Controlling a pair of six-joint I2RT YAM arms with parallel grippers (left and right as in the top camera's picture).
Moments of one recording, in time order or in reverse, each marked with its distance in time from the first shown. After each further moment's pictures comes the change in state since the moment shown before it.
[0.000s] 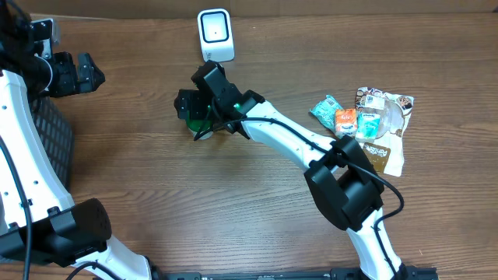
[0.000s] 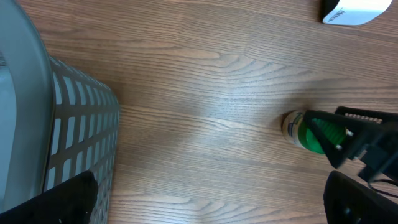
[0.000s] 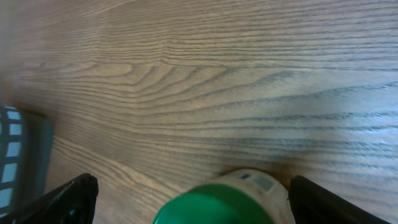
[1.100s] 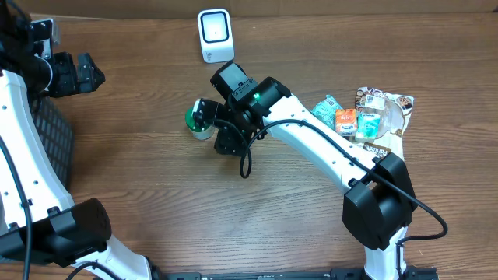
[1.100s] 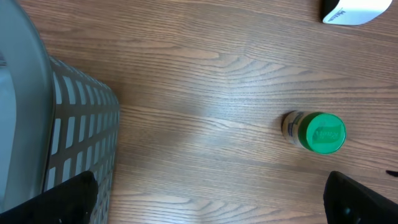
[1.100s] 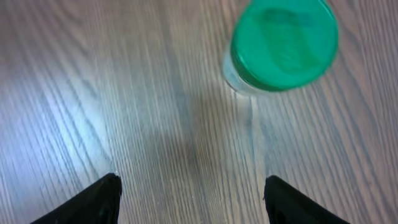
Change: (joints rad) left arm 0.000 0.000 0.000 0.000 0.000 0.000; right arm -0.026 -0.215 0.011 -0.649 -0.167 -1.368
